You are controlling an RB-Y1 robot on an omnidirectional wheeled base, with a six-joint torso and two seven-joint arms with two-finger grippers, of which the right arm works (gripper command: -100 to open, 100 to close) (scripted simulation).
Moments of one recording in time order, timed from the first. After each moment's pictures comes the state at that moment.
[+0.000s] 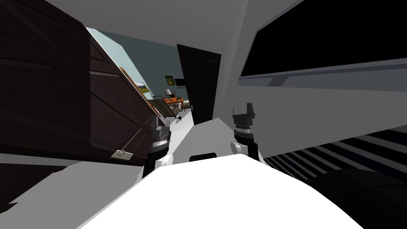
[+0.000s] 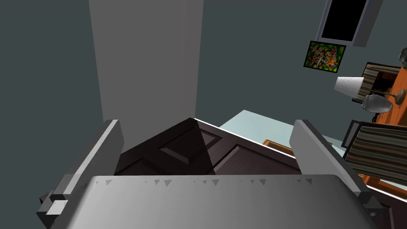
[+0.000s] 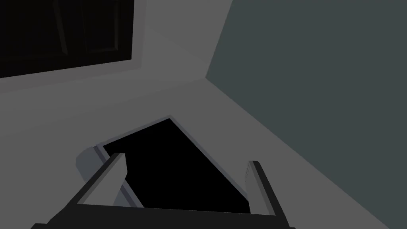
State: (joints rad) arm 0.50 0.01 0.00 -2.37 -0.02 -0.51 -0.10
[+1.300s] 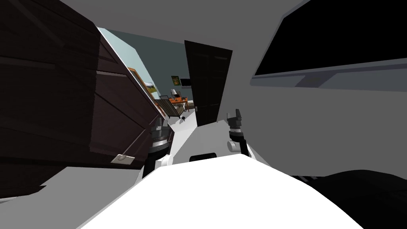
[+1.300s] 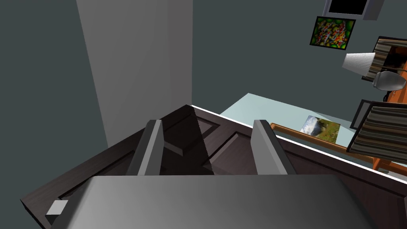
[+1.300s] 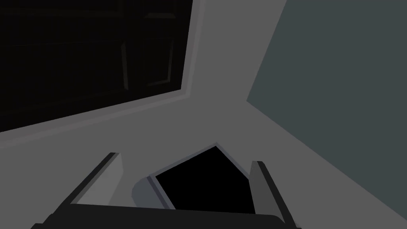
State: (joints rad) arm 0.41 -0.04 0.00 -2.11 -0.06 -0.56 -0.07
